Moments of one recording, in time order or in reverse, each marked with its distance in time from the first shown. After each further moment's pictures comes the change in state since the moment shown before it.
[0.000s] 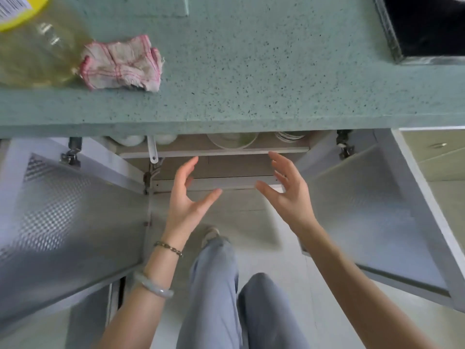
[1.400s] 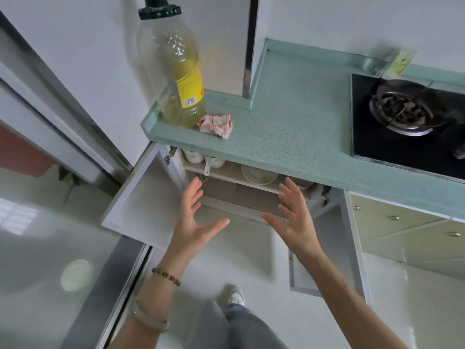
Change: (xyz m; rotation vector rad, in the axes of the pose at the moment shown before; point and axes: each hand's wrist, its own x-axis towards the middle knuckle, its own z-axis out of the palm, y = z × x) left_hand -0.199 0.233 -0.043 -0.041 0.221 0.040; right_hand -0.130 -0.196 -0.092 0.012 -0.287 -0.094
